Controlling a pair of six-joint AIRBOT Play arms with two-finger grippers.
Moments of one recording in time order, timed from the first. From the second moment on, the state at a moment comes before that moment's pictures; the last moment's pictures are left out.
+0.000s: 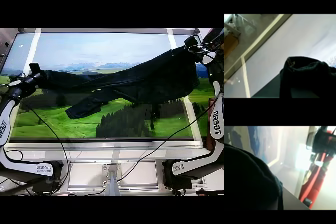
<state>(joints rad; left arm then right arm) 0.27 -1.61 1.10 -0.01 -0.28 -1.53 -0.21 -1.67 1.60 -1.17 0.33 1.86</state>
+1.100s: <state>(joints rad) 0.33 -1.66 1.34 -0.01 -0.60 -0.68 -0.17 -1.68 1.60 -1.20 0.48 1.68</state>
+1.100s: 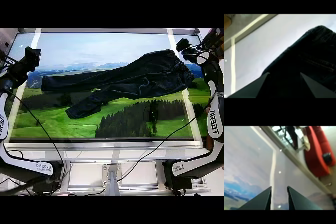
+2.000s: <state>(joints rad) 0.38 -1.51 1.37 1.11 -1.02 -1.22 -0.53 -1.74 1.57 -1.29 1.05 1.62</state>
